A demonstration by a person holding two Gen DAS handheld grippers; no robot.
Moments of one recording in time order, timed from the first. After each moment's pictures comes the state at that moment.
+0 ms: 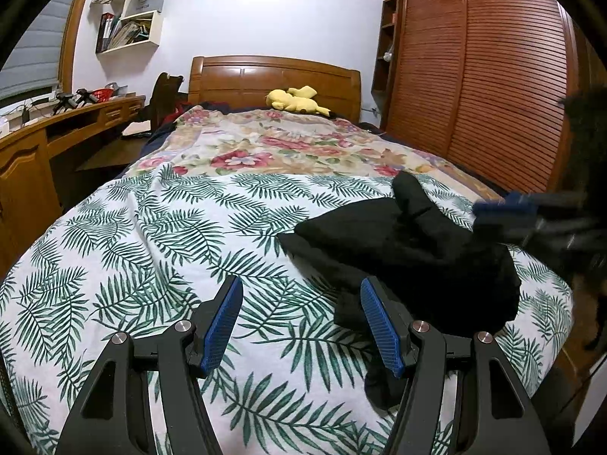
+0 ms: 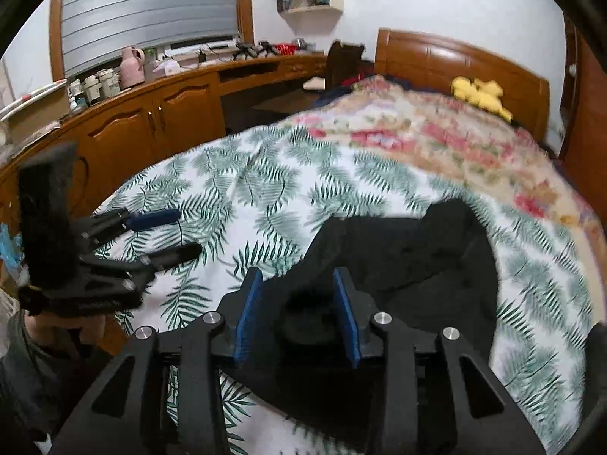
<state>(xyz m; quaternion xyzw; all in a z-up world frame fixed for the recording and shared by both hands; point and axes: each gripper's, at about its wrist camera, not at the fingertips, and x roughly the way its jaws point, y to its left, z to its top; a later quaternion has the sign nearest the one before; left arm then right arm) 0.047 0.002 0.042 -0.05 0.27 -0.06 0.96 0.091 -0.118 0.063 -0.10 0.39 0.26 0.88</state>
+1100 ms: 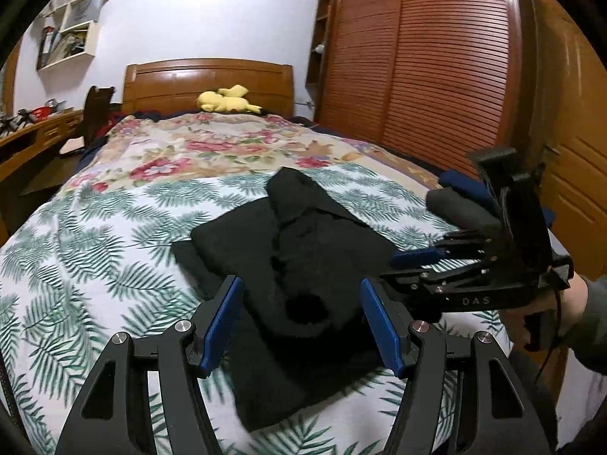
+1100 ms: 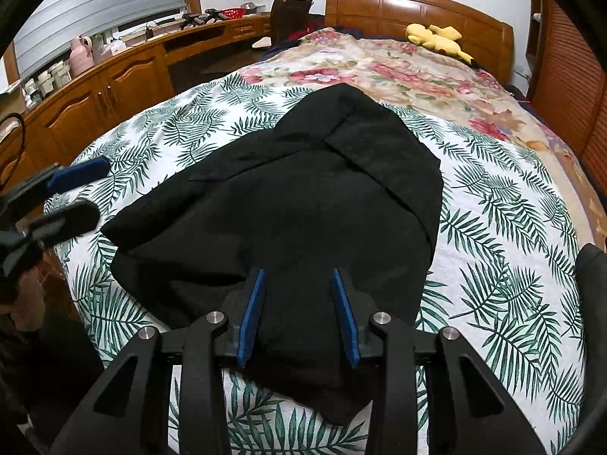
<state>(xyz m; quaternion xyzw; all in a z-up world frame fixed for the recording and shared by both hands) 0.067 -0.056 0.042 -0.02 0.27 -0.17 0.95 0.093 -0.212 0.001 -0.08 0.47 0.18 0.86</state>
